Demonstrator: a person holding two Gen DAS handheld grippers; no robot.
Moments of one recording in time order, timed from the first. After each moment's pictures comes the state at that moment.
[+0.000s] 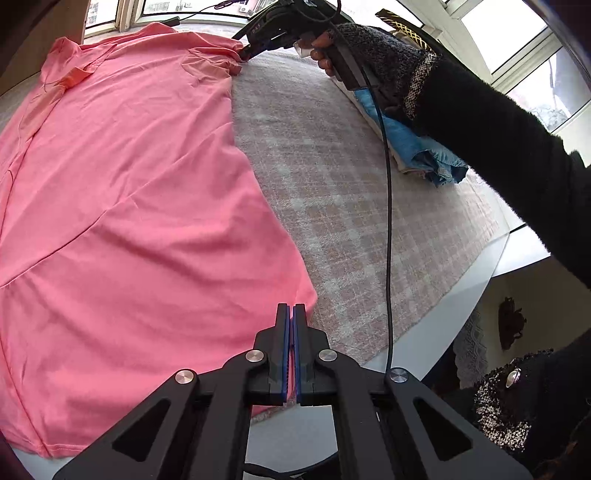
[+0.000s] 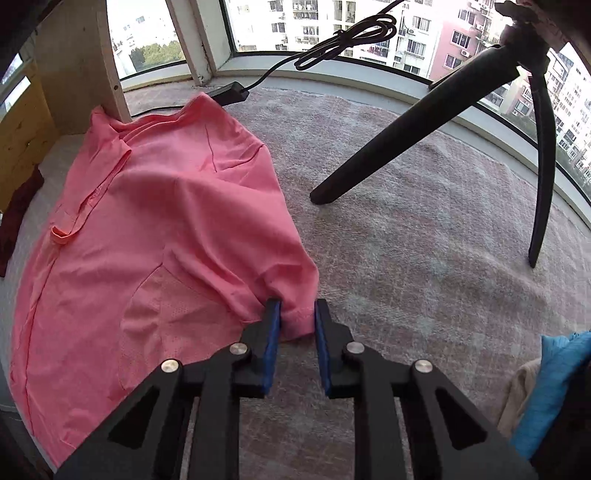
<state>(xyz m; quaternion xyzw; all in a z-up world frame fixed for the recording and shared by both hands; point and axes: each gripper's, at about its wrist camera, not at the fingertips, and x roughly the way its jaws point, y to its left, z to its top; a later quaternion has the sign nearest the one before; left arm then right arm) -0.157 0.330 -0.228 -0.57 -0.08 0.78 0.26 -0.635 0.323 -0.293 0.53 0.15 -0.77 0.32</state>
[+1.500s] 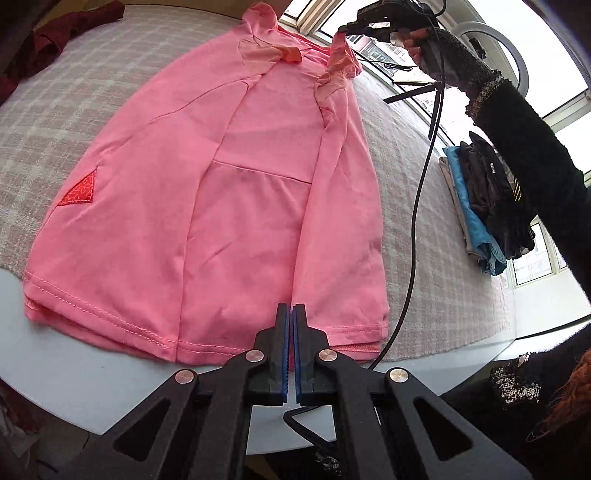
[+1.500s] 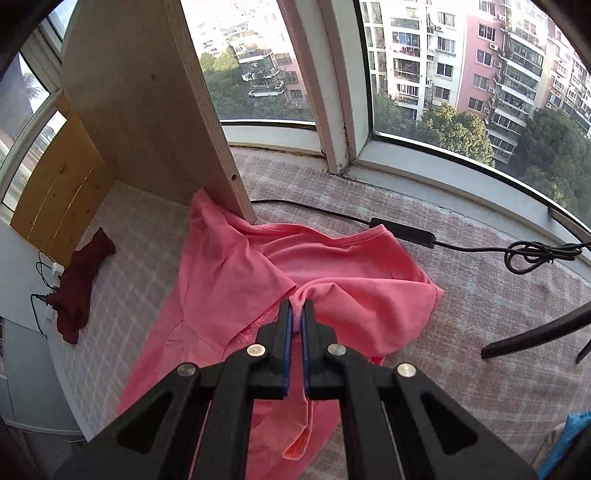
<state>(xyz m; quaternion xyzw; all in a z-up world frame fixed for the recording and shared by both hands) -0.103 0.169 -0.254 -0.55 -0.24 0.79 0.09 -0.642 0.138 -0.224 0.53 0.13 -0.74 0.39</state>
